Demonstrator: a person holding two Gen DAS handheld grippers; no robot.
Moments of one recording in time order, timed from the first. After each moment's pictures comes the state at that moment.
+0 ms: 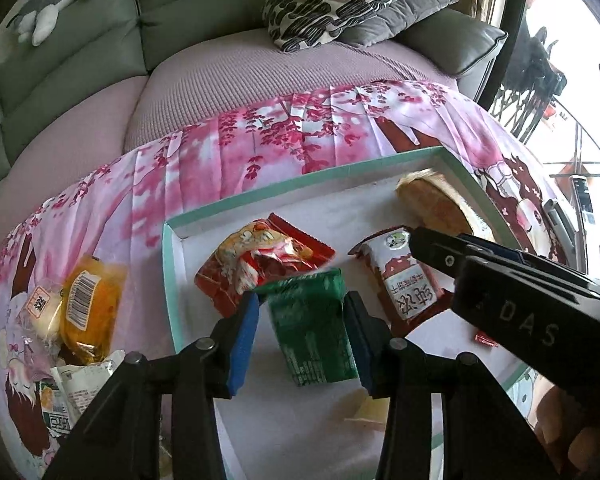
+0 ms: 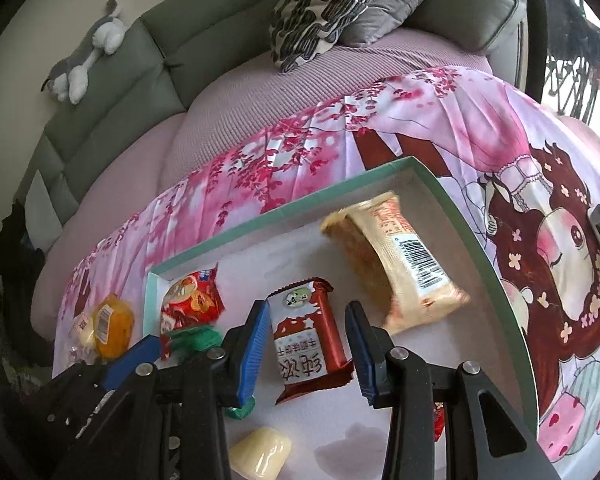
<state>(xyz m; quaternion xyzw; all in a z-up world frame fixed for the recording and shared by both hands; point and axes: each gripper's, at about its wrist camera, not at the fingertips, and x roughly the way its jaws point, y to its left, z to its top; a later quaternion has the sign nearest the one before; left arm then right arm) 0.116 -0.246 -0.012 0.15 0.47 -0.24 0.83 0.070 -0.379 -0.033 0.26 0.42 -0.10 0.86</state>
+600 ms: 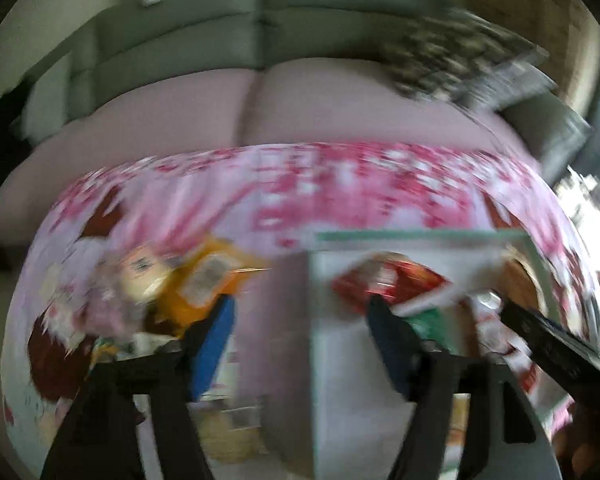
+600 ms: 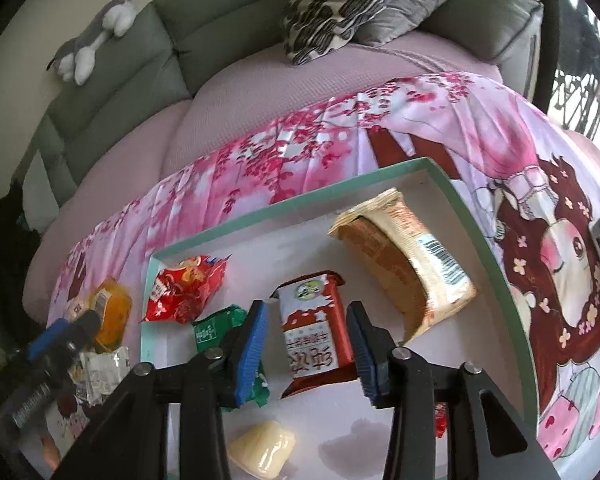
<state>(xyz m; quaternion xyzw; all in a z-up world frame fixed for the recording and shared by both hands) 0.141 -0.152 0.015 0.05 0.45 -0.08 0.89 0.077 -0.364 -0.034 0.23 0.45 -0.10 0.86</state>
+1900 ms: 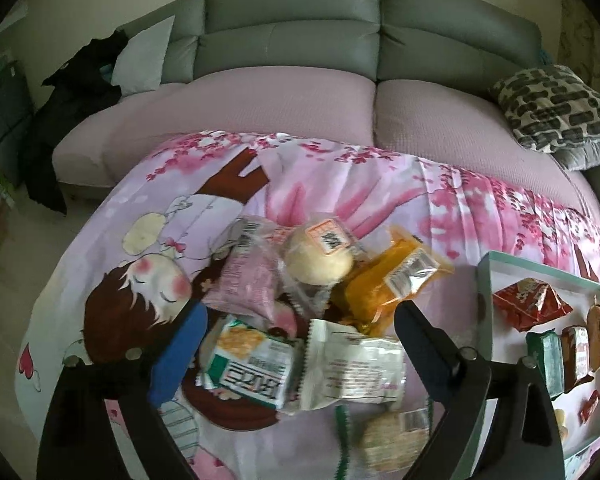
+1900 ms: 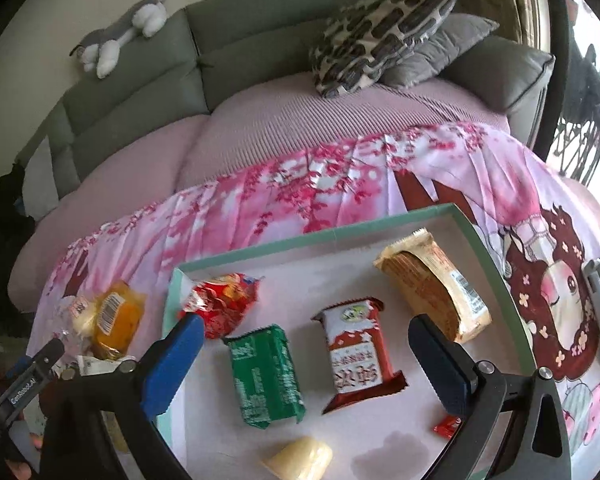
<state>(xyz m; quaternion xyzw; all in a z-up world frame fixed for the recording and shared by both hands) 0.138 -0.027 -0.003 0.00 0.43 0.05 0.90 0.080 -0.326 -0.007 0.17 0.39 -0.11 0.90</state>
